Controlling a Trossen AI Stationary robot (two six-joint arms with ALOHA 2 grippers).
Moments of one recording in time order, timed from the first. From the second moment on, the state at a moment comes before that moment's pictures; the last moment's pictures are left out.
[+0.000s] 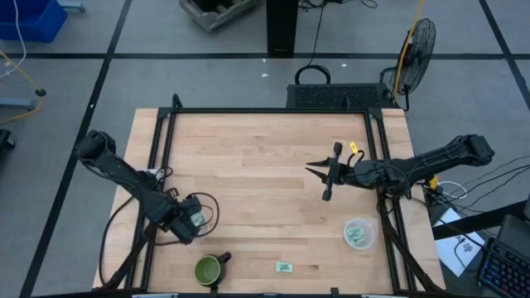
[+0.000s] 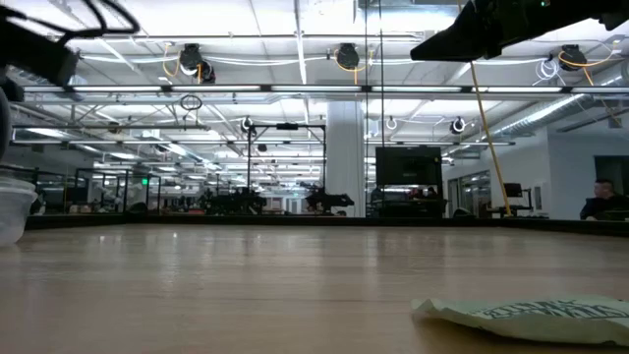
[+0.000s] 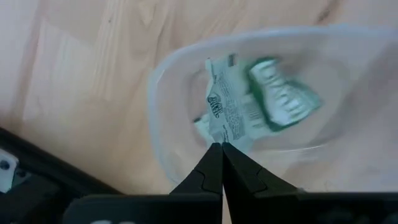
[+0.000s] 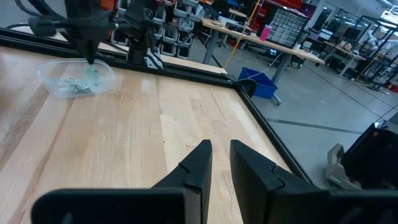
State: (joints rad) left arm -0.69 1.39 0.86 -1.15 -0.06 -1.18; right arm 0.22 0.94 0.51 0.19 0.52 -0.18
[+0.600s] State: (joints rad) left arm -0.68 1.39 0.82 -1.10 -0.05 -1.24; right arm 0.22 0.94 0.51 0.19 0.52 -0.24
